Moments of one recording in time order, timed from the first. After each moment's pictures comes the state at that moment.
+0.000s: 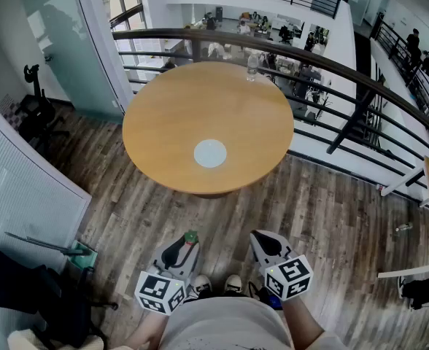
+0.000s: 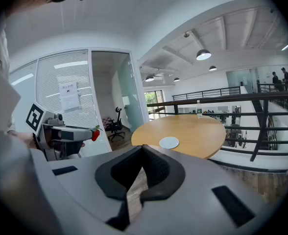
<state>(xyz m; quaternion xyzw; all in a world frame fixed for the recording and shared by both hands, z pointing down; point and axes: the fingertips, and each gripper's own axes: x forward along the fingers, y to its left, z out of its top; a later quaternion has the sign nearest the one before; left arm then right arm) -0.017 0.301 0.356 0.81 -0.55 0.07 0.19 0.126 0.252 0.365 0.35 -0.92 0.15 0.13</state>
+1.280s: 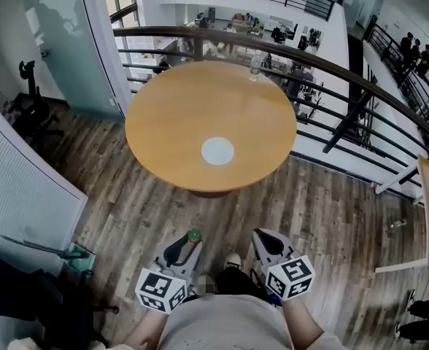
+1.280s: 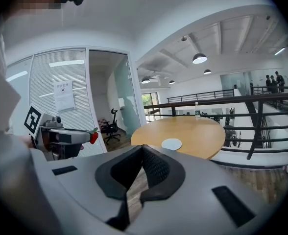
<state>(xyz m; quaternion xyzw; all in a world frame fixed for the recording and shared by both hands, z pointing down) -0.071 0.320 0.360 0.84 -0.51 0.06 0.18 0.072 0.275 0.366 0.39 -0.90 0.15 0.13</state>
